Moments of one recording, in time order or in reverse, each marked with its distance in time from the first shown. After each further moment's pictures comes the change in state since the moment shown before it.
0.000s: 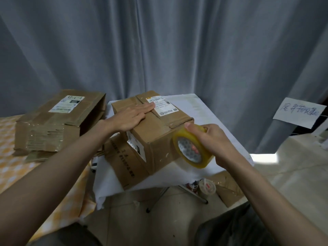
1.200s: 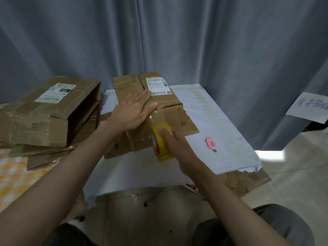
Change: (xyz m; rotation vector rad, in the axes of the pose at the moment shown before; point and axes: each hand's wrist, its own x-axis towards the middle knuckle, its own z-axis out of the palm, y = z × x) left_hand 0.014 0.036 0.021 0.126 0.198 -0.292; right_hand 0.044 0.045 0.093 0.378 -0.304 0.020
